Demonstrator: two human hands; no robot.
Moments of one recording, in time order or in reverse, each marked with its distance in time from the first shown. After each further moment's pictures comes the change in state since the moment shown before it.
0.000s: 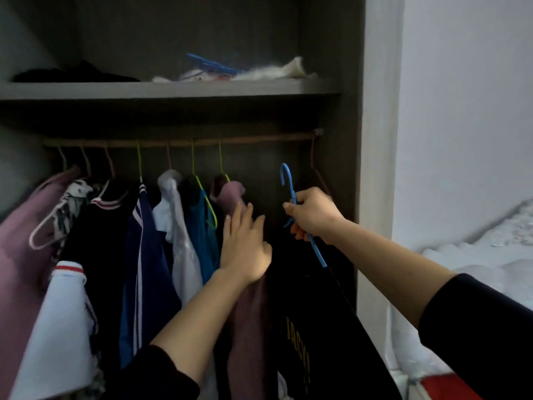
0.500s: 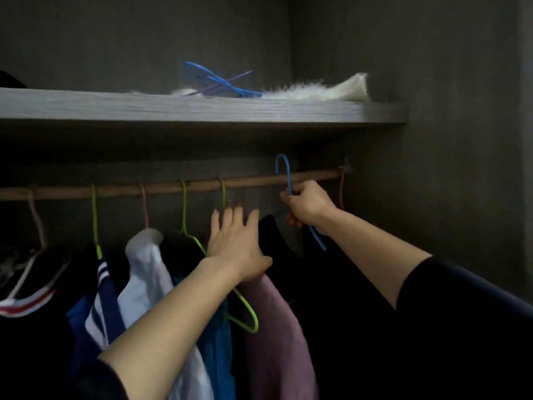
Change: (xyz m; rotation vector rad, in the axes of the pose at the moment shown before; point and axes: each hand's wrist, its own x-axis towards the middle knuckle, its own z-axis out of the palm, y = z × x) left_hand 0.181 -0.113 -0.003 0.130 -0.112 0.155; right_hand 0.213 -0.058 0.048 -0.010 0.349 0.035
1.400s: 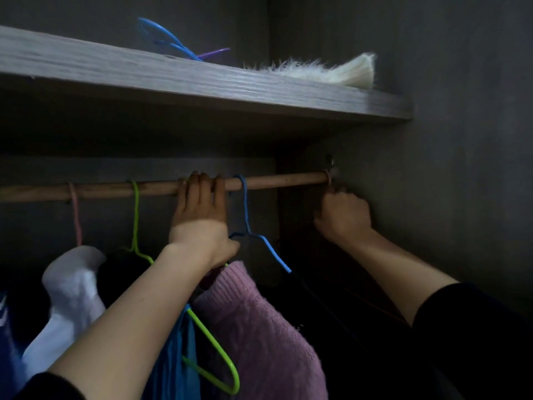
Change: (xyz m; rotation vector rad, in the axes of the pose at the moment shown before) left_hand 0.075 -0.024 0.016 0.108 0.206 0.026; right_hand 0.035 0.055 -0.033 -1.071 0.358 -0.137
